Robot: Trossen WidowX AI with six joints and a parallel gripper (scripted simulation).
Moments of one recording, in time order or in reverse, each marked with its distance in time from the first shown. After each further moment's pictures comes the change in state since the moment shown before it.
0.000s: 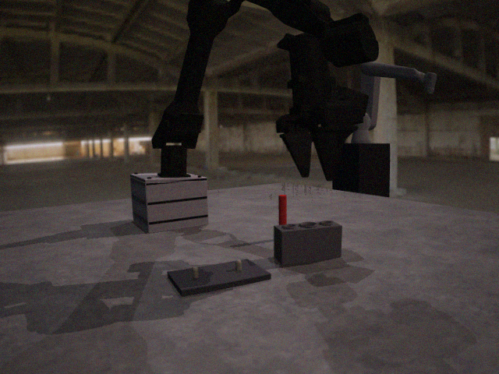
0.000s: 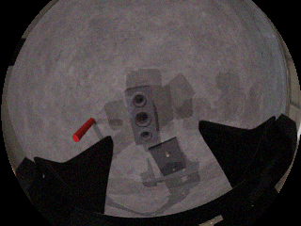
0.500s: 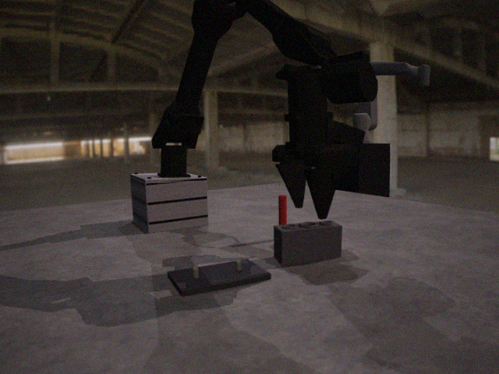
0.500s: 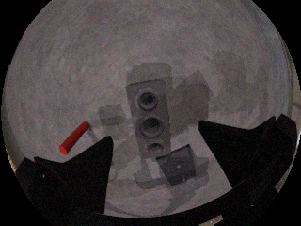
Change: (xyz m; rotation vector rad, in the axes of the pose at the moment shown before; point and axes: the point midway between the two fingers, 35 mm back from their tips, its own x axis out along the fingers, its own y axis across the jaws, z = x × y) arm 0.049 0.009 -0.007 0.000 0.016 0.027
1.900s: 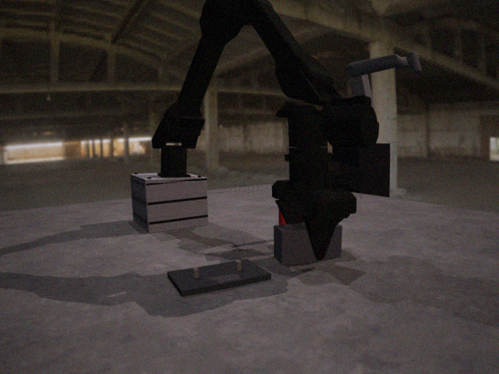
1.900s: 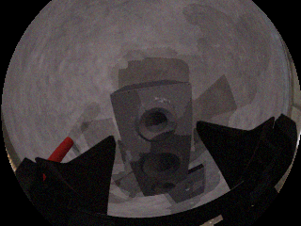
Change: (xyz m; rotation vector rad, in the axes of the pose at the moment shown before) arm 0.060 0.002 -0.001 -0.006 0.001 0.003
